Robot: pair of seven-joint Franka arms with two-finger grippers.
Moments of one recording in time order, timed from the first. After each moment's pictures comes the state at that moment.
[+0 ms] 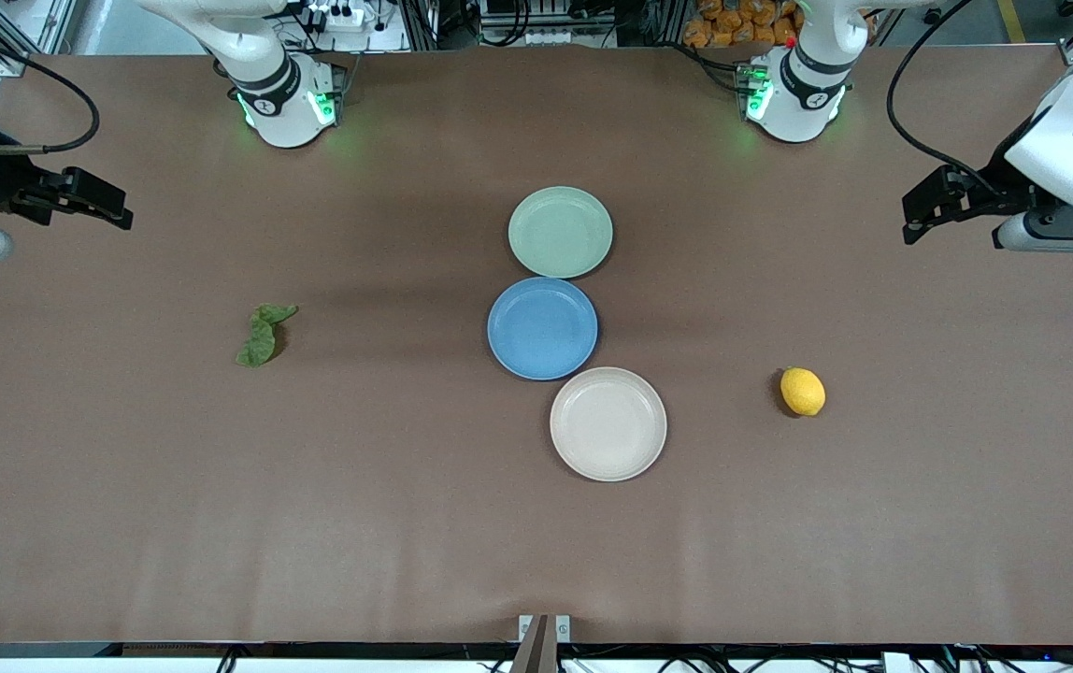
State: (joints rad) left arm -0.03 0.02 -0.15 -1.49 0.00 1.50 -0.12; right arm -0.03 0.03 0.09 -1.46 0.02 1.35 0.14
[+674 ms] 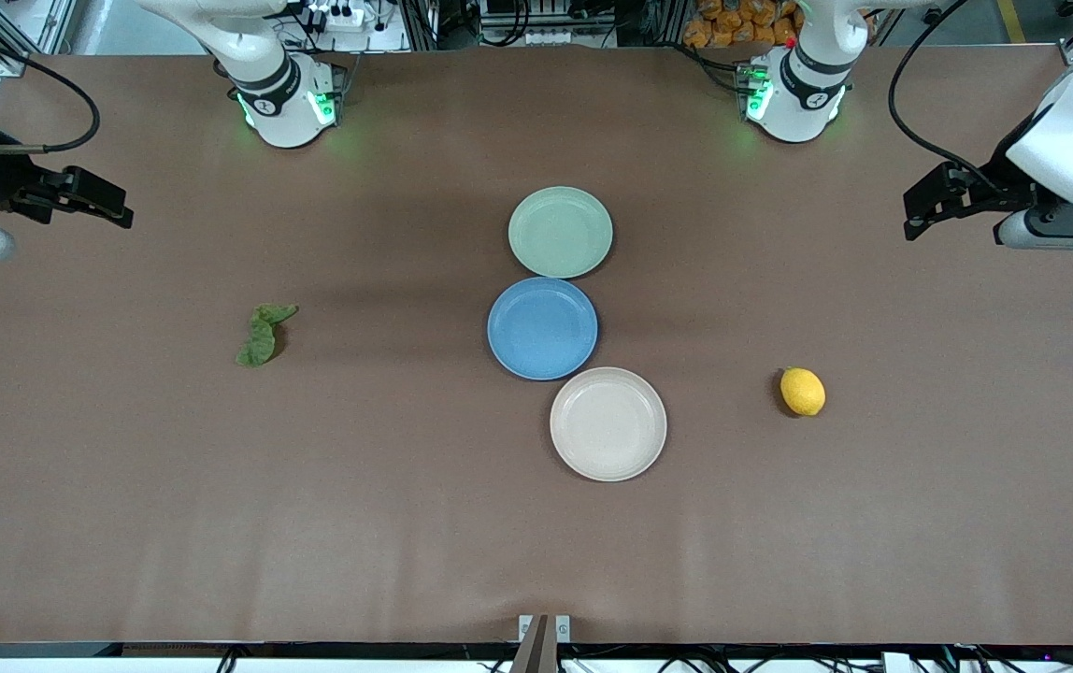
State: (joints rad) left arm -0.03 0.02 -0.15 -1.48 0.00 1.54 -0.12; right arm -0.04 0.03 0.09 -1.46 0.02 1.35 0.14
